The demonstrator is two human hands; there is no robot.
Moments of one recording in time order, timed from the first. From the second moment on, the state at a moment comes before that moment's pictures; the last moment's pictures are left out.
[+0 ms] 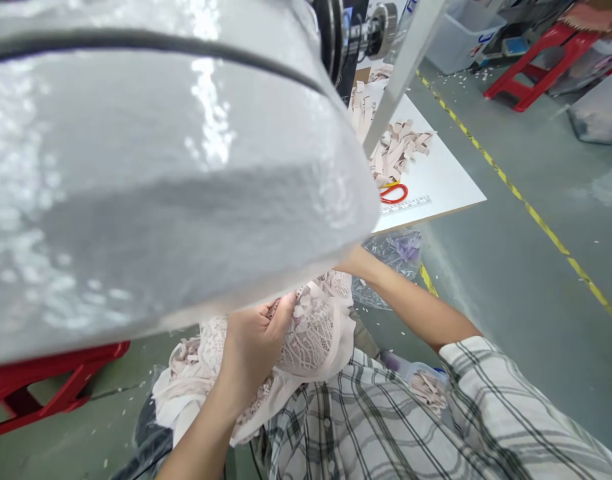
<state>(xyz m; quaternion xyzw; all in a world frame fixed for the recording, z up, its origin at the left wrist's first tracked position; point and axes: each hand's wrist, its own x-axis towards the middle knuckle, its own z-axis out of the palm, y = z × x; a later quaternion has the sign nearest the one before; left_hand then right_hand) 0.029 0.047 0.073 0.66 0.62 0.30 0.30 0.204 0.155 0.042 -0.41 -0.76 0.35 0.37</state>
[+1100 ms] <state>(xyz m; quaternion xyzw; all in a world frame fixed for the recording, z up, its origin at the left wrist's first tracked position) 0.026 0.028 0.059 0.65 0.65 0.33 0.23 0.199 0.153 0.031 -0.37 -0.74 0.37 0.43</state>
